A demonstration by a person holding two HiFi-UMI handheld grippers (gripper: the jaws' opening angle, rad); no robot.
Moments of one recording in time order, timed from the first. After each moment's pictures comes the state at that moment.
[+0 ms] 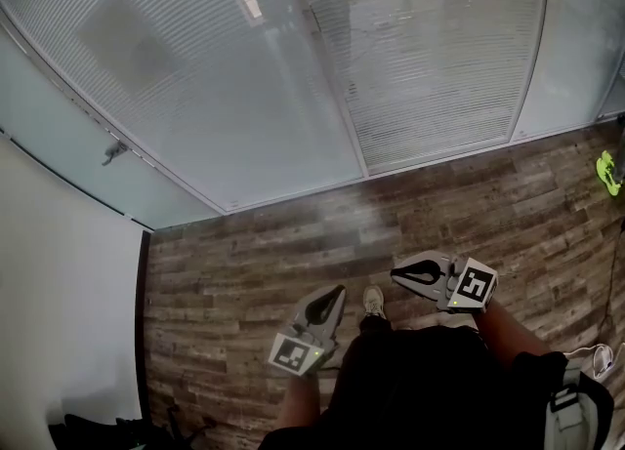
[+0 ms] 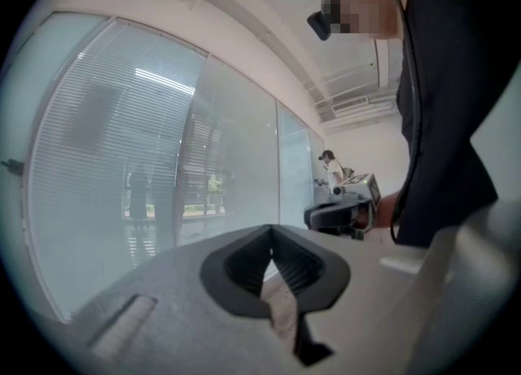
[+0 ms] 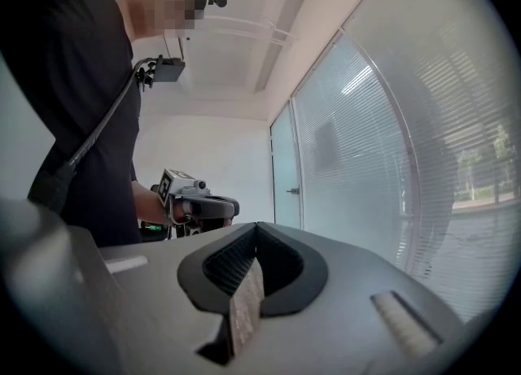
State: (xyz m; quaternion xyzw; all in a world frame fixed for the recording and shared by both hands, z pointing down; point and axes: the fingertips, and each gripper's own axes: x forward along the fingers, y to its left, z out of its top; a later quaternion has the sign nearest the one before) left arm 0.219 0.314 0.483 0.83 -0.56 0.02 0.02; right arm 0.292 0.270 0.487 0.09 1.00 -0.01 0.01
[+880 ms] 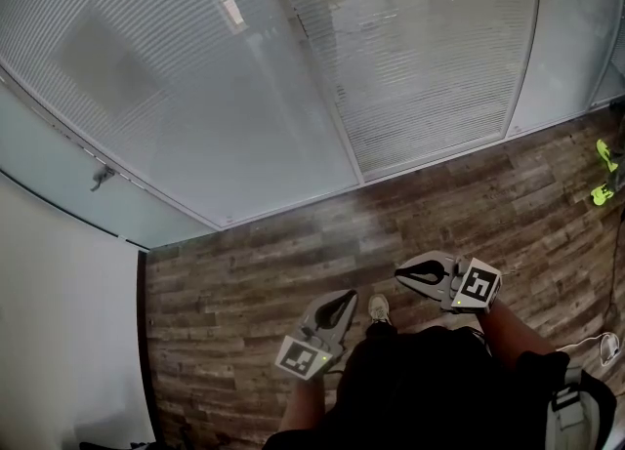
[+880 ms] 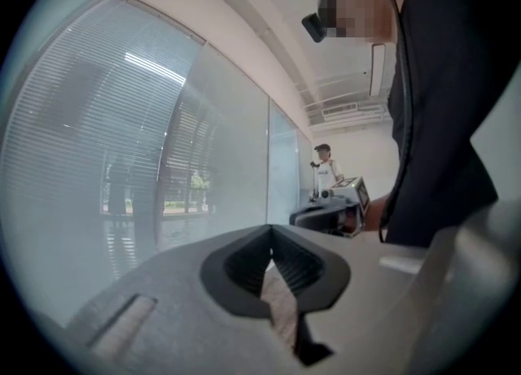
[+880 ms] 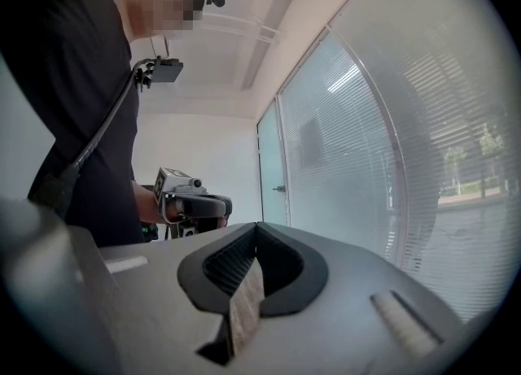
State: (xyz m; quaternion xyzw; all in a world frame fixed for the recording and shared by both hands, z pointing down) left arm 0.207 0.264 0.482 0.86 -0.51 0.02 0.03; right arm 0.266 0.219 0.490 0.05 1.00 -0.03 0.00
